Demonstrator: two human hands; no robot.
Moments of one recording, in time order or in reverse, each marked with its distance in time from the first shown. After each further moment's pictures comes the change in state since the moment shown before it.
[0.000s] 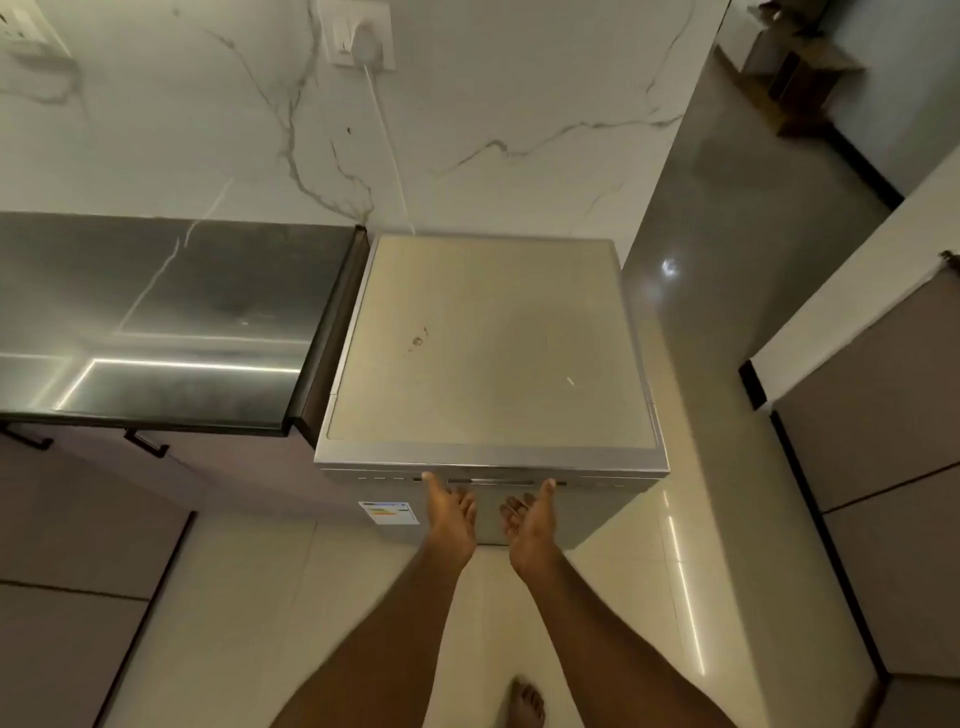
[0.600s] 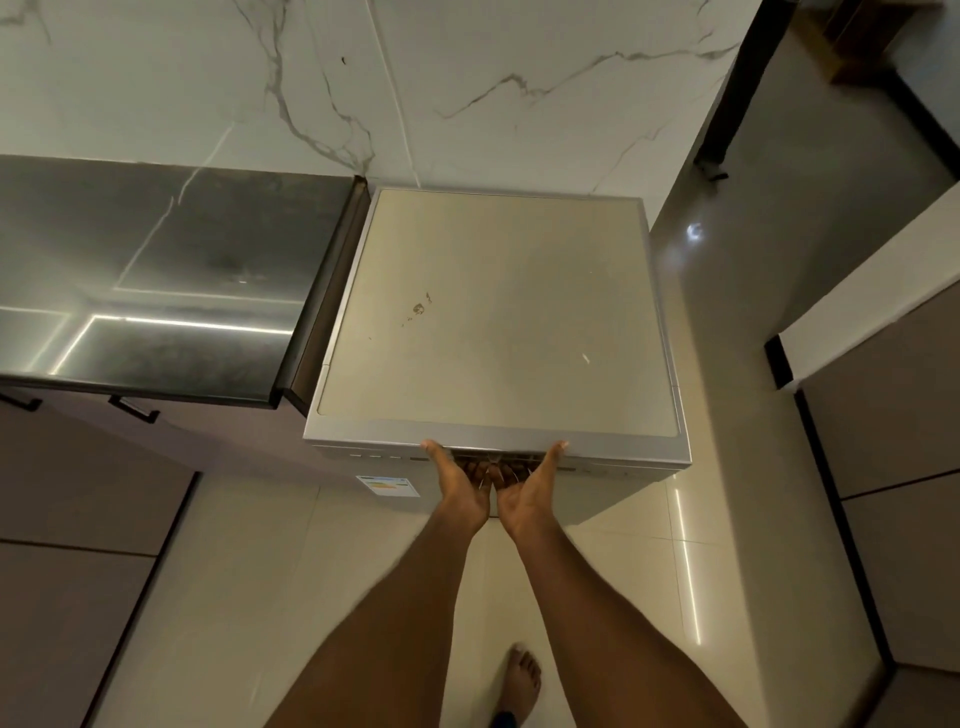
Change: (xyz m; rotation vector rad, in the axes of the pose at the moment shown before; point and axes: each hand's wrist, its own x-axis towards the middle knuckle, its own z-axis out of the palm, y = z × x) left_hand 0.065 -0.020 0.017 -0.093 -0.038 0.007; right_hand 0.040 -0.007 0.023 0.298 -0.170 -0.014
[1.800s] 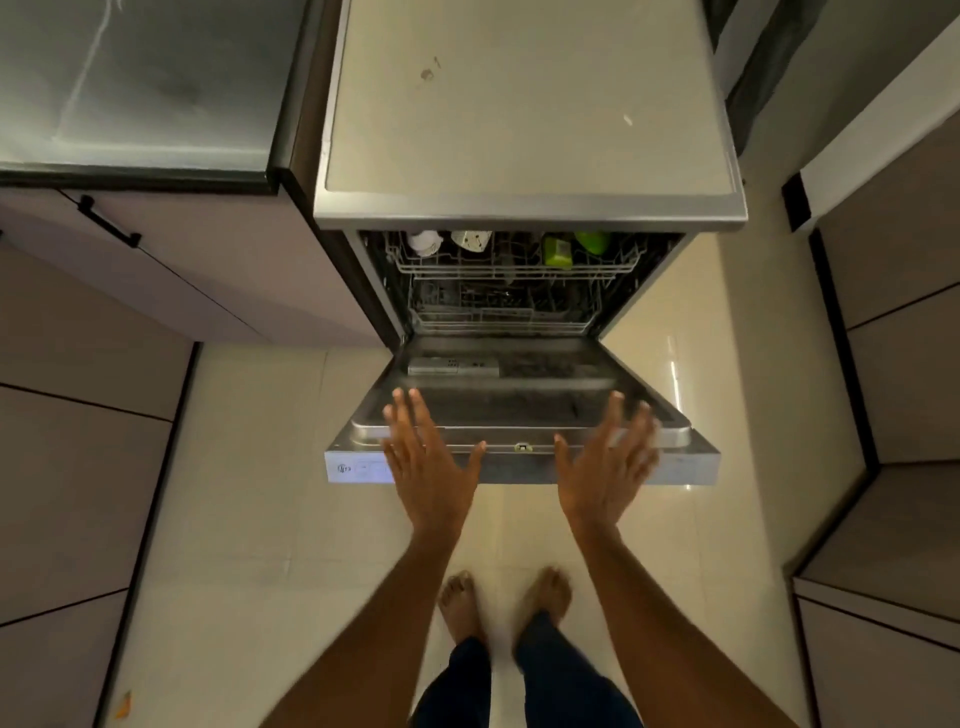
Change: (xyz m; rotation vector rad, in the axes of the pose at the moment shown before) left_hand -0.061 -0.106 -0.300 1.695 0.270 0.916; right_hand -0.098 0.118 -0.277 -1.890 0.490 -0.772
